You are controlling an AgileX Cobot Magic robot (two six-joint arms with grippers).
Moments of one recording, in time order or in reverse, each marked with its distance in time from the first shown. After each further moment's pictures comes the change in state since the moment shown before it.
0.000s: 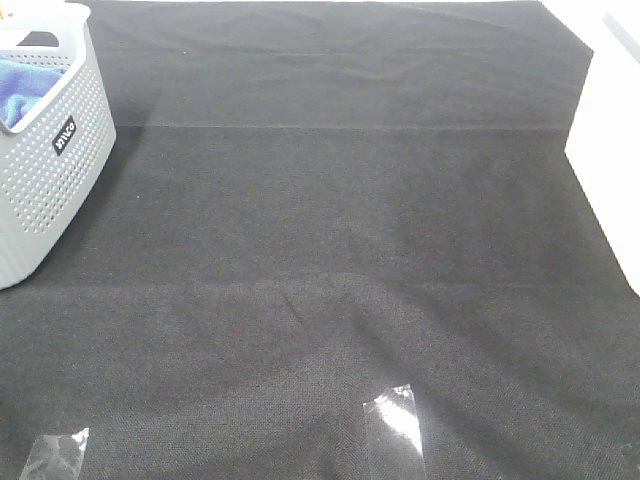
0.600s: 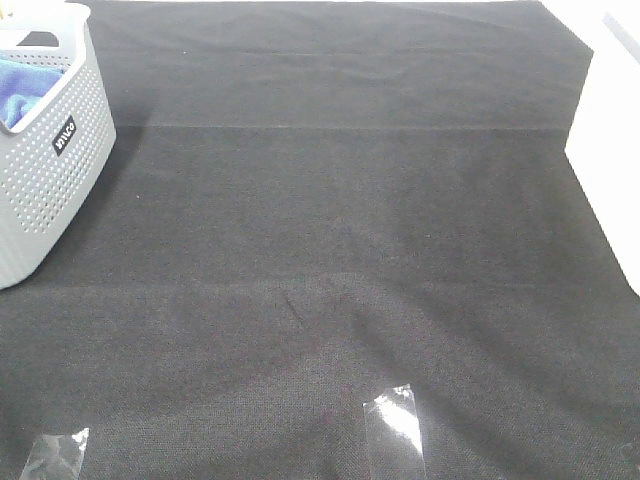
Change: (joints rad) left arm 0.000 0.000 0.000 0.000 0.000 0.000; right arm 0.000 0.000 0.000 0.000 0.000 0.000
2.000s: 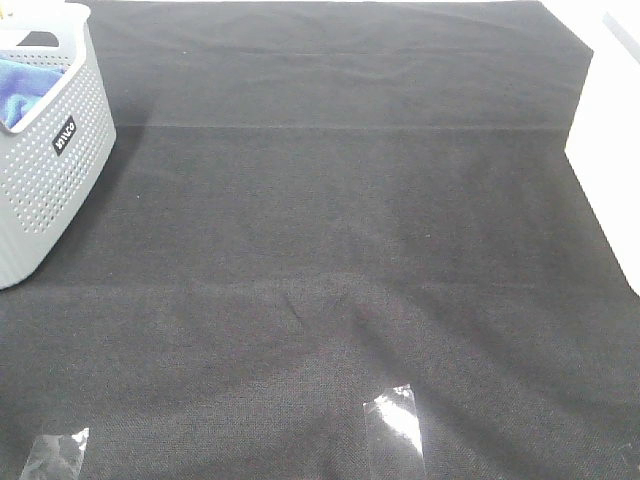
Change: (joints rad) left arm 0.000 0.000 0.000 0.000 0.000 0.000; right arm 0.000 0.000 0.000 0.000 0.000 0.000
